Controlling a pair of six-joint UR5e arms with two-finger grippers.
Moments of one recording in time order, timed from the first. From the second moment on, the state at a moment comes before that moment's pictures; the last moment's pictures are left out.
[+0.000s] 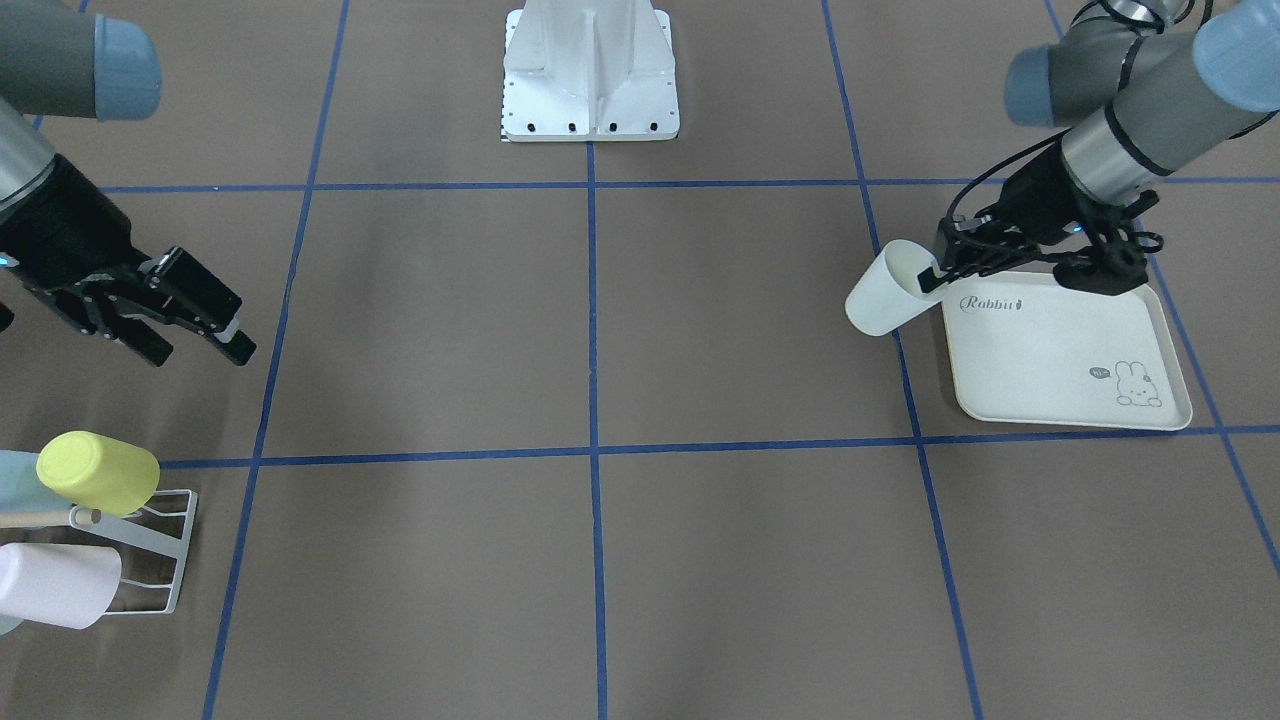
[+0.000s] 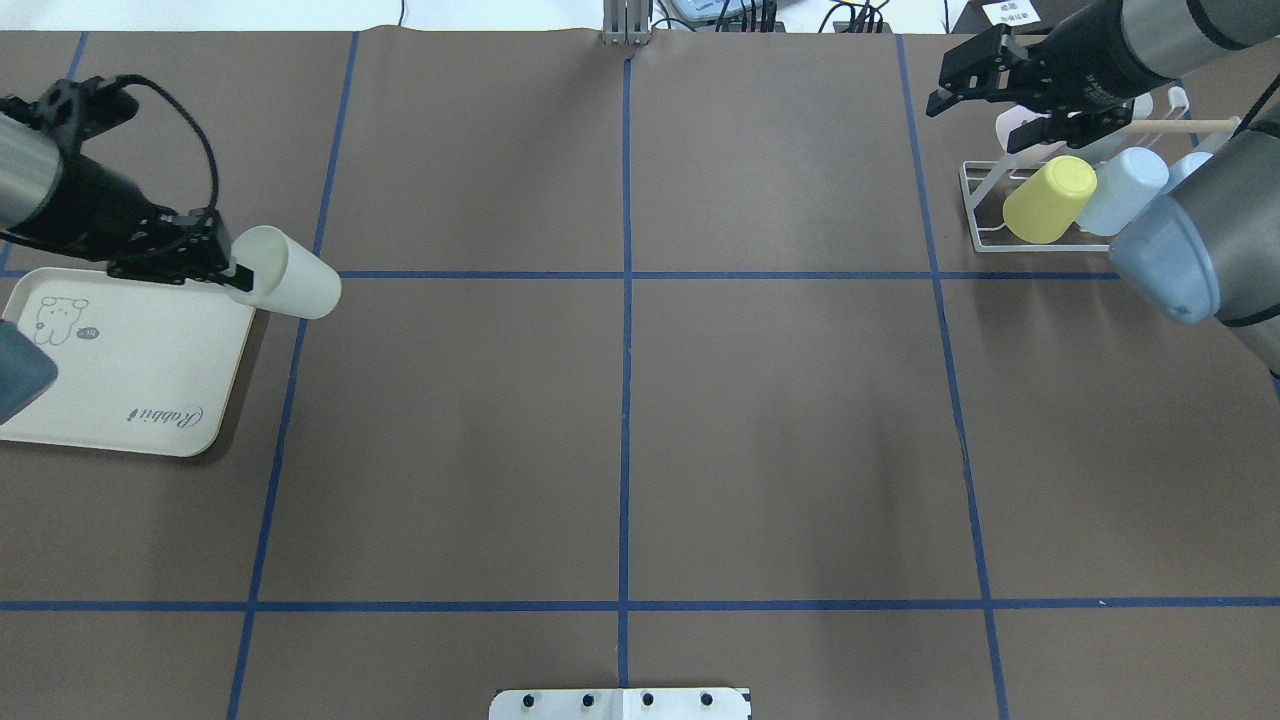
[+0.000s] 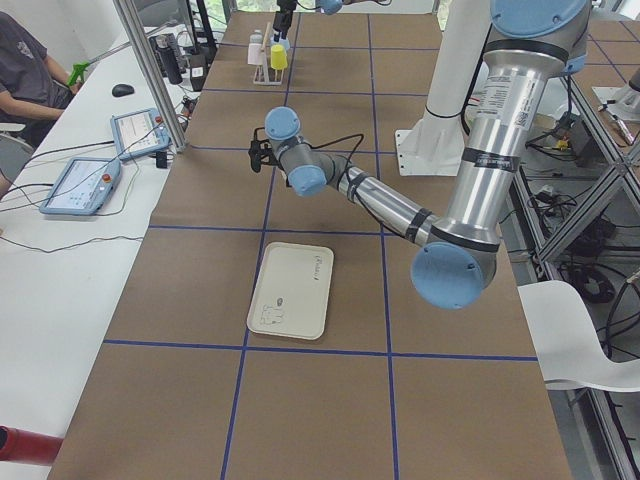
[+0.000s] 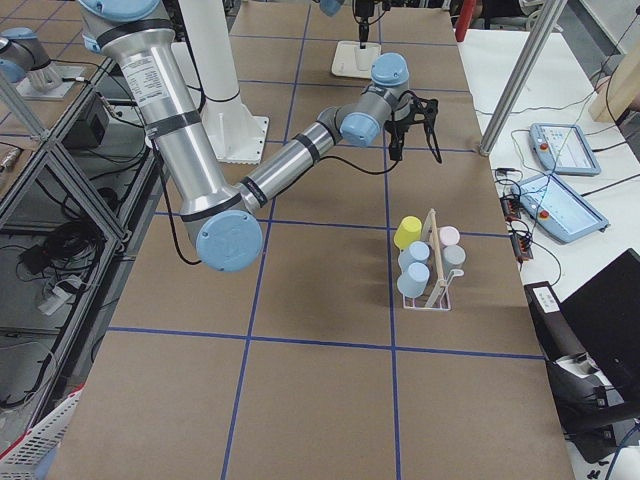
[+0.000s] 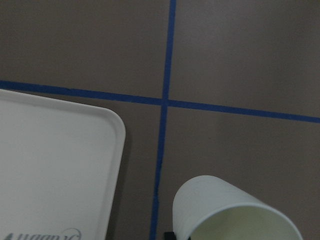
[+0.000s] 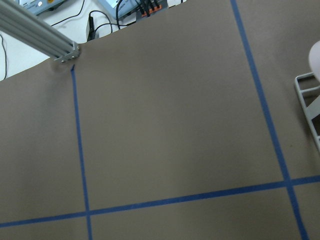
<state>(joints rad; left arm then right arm) -0.98 -1.85 -1.80 -2.08 -2.44 -1.18 1.05 -1.17 1.88 -1.29 2.23 1.24</state>
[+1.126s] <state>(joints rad) -0.70 -2.01 -1.66 -2.98 -2.00 -1.92 0.90 -1.18 1.85 -0.60 2.23 1.76</state>
